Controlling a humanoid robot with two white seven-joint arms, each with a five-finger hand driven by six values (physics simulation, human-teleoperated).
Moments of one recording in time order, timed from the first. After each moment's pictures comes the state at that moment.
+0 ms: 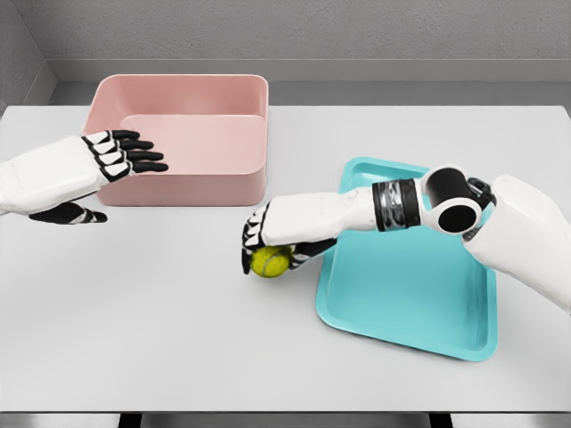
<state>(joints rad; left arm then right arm) -0.37 1.15 -0.50 -1.77 -0.34 -0.61 -0.09 -0.86 -0.54 1.03 -1.52 0.15 -0.61 0.56</state>
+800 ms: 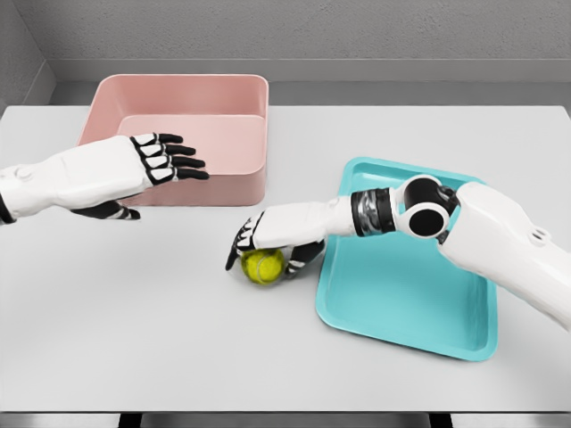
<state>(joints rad) -0.58 1.03 -0.63 -1.77 -0.34 -0.61 -0.21 -0.87 -0.46 1.11 -1.38 0.16 -0.57 0.54</state>
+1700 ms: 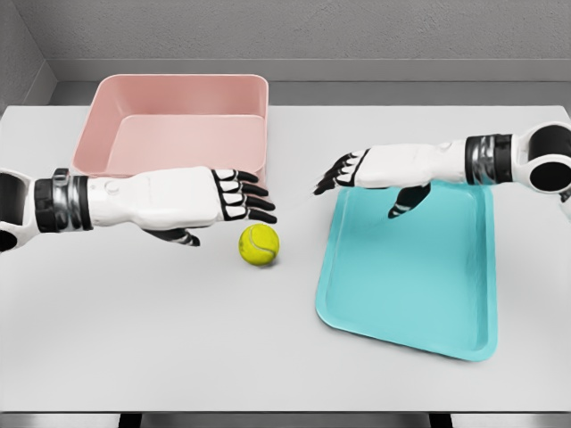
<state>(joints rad) -0.77 0.88 -0.90 -1.77 -0.33 -0.61 -0.32 -0.99 -0.78 1.07 -1.39 0.15 -0.61 0.55</state>
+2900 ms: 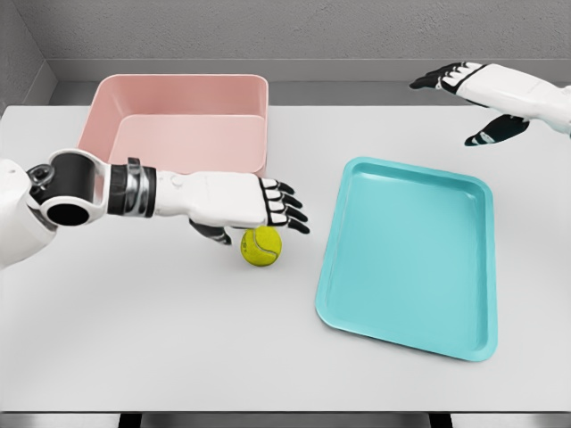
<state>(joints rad) -0.91 0.70 -1.04 -1.58 -0.38 -0.61 -0.44 -0.95 -0.91 0.92 -1.20 0.15 -0.61 0.26</state>
